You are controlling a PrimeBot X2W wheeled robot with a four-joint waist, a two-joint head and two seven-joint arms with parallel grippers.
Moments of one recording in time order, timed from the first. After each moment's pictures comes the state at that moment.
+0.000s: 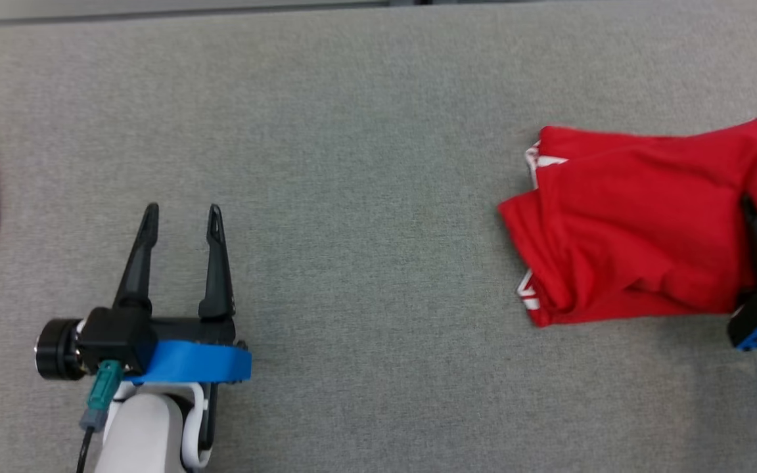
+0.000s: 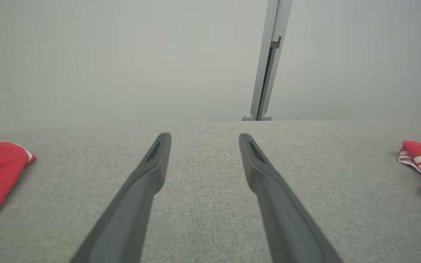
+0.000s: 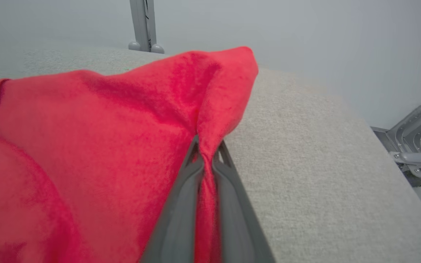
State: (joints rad) left arm -0.21 0.05 -0.08 0.14 -0.09 -0.04 -0.26; right arm -0.34 -0.38 -0.05 0.36 0.24 0.13 -0.07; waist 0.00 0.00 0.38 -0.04
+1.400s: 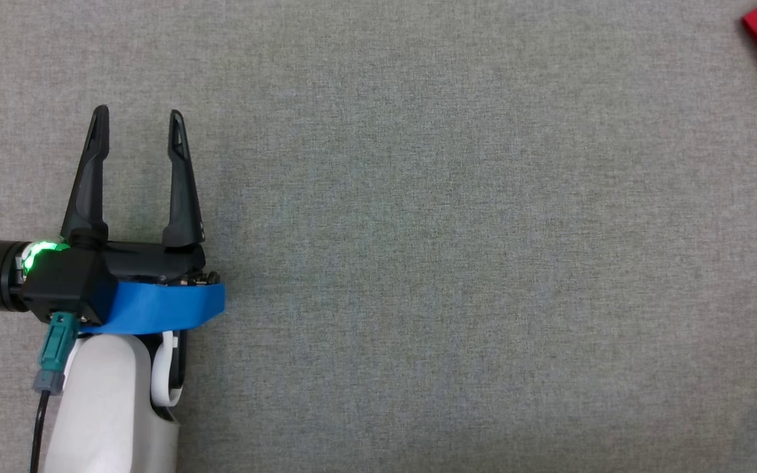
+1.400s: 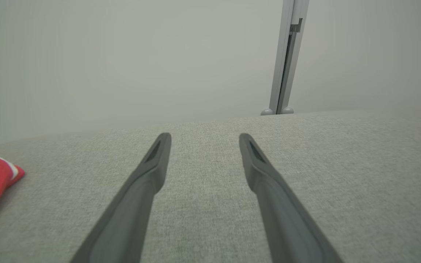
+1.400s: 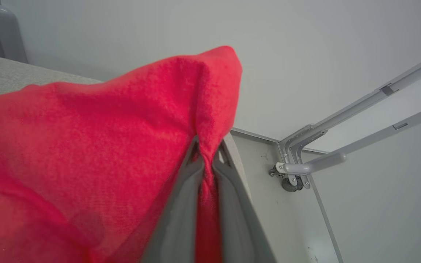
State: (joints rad) left arm -0.36 0.08 -0.05 0.06 -0.04 -0.06 -0.26; right arm -0.95 -0.72 -0.08 0.75 0.09 0.13 0.09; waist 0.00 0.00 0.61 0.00
